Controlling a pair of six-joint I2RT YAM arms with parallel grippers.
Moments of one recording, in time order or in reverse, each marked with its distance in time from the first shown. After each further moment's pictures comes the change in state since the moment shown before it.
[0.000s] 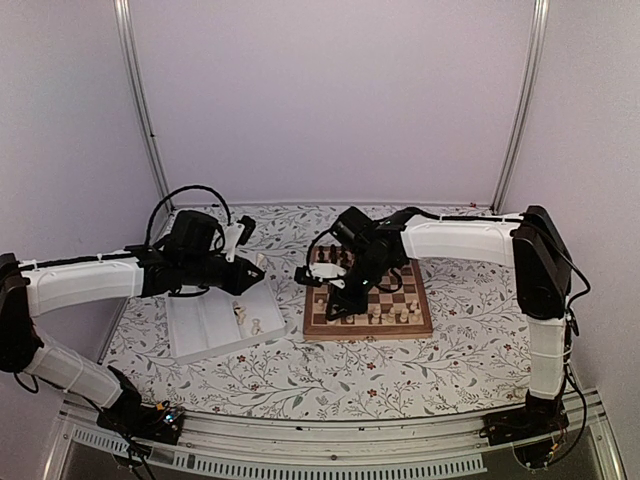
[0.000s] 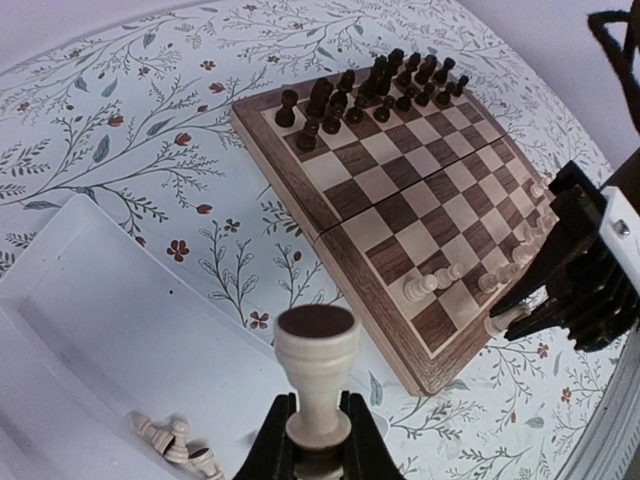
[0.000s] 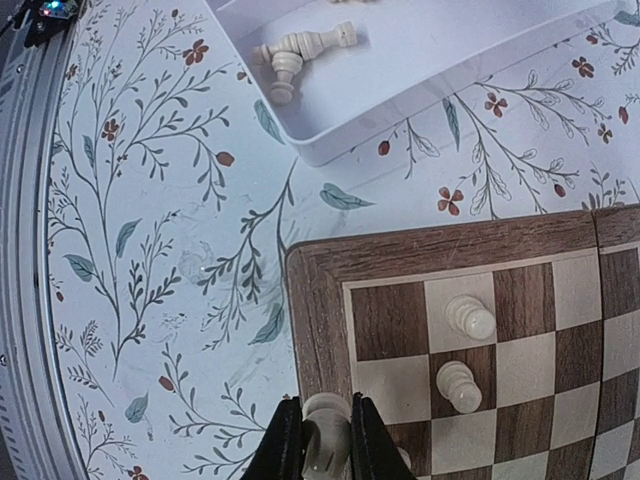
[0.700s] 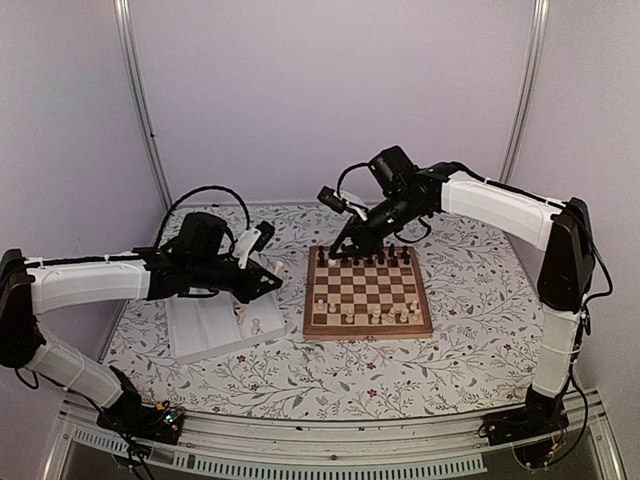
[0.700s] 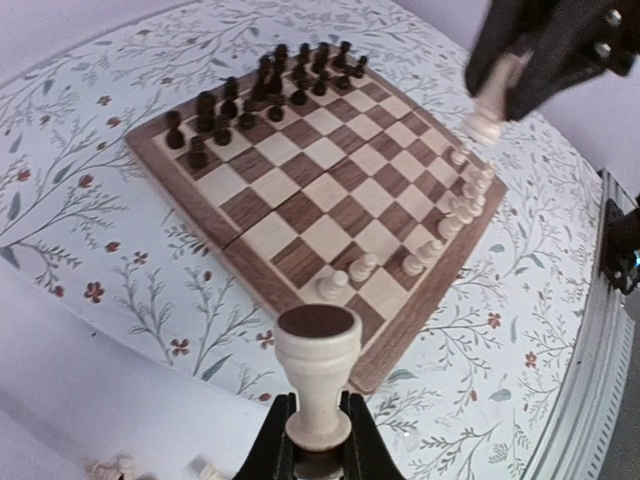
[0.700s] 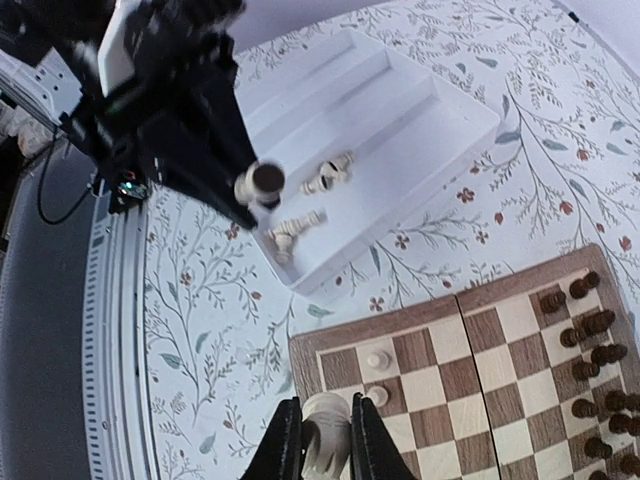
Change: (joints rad) left arm -0.070 0.032 0.008 0.068 0.165 0.105; right arm -0.172 -0.088 0.176 -0.013 -0.291 0.157
